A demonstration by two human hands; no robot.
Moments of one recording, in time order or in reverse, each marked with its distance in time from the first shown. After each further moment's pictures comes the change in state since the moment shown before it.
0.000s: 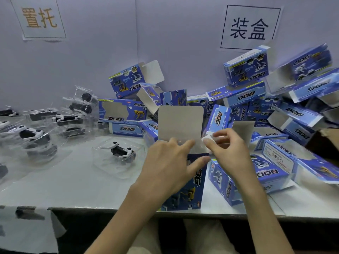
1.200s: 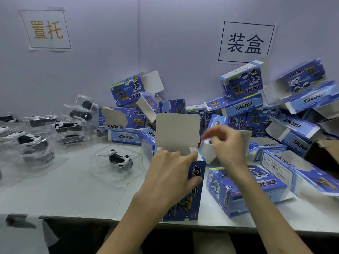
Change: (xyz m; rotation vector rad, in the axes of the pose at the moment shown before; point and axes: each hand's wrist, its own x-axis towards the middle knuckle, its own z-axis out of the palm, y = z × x) left_hand 0.001 0.010 0.008 0.116 -0.152 0.038; right_hand 0.036 0.000 0.003 0.116 -0.028 -0.184
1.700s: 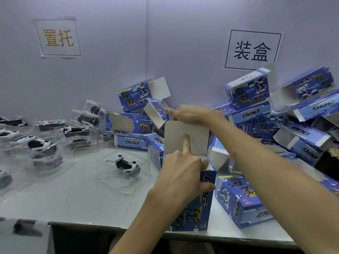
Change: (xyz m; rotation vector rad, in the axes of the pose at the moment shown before) left_hand 0.019 -0.003 -0.026 -0.075 -0.237 -0.033; right_hand 0.129 -0.065 0.092 -0.773 -0.738 -0.032
